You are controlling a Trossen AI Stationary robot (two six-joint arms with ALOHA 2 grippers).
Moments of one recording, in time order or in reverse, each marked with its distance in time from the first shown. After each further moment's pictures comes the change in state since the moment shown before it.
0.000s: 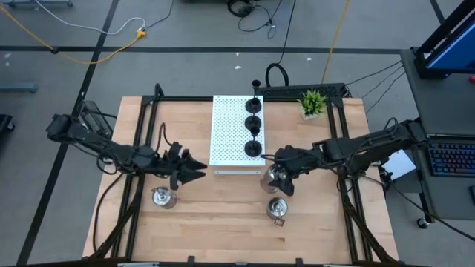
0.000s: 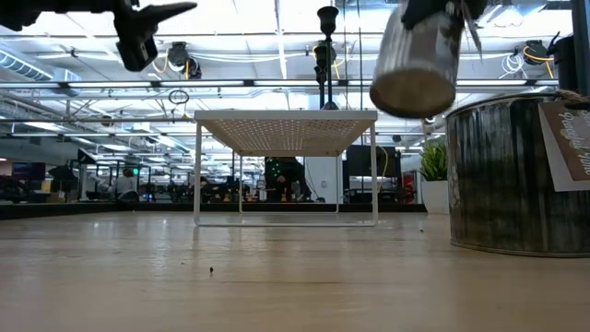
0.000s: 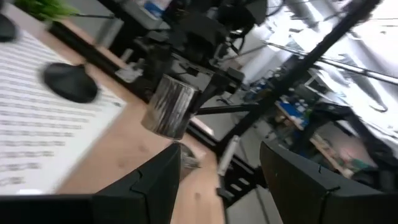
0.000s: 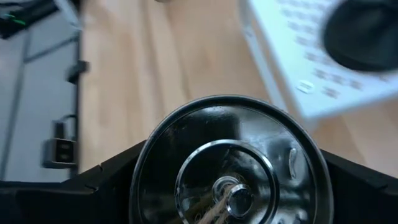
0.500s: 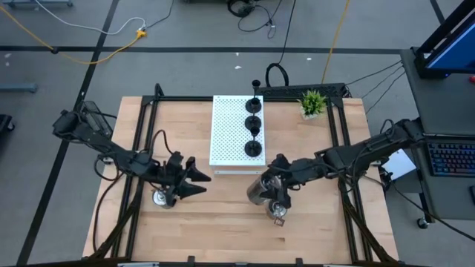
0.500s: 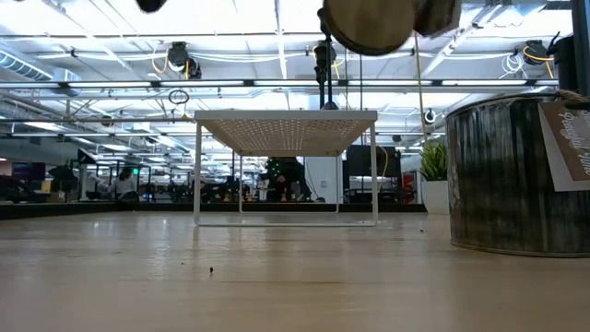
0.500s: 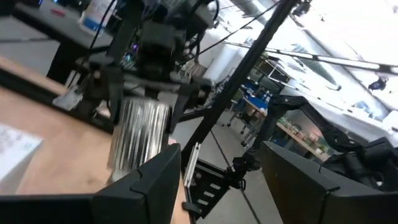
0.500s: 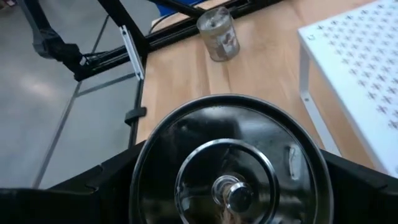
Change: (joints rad) left arm -0.119 0.145 0.150 0.123 0.002 0.175; right arm 0.118 0.051 0.036 0.269 0.085 -0.003
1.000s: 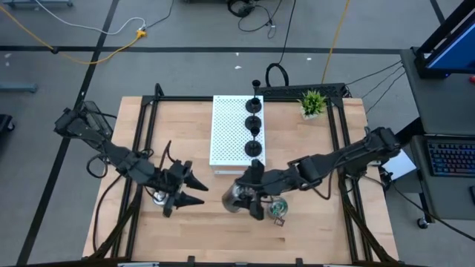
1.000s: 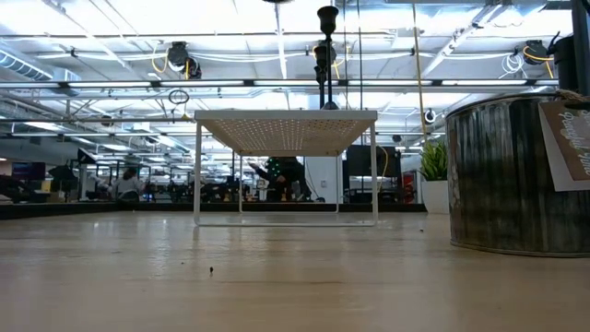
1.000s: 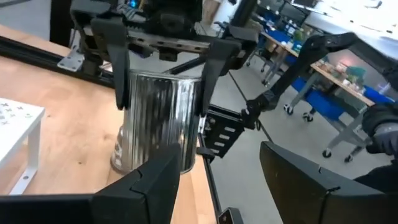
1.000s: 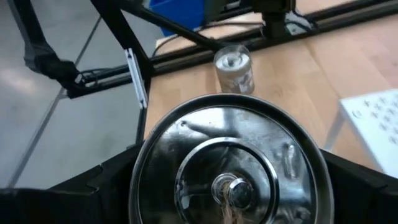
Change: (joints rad) left arm -0.076 0.001 0.241 -0.523 0.005 0.046; right arm 0.031 0.349 0.455 -0.101 0.073 -0.077
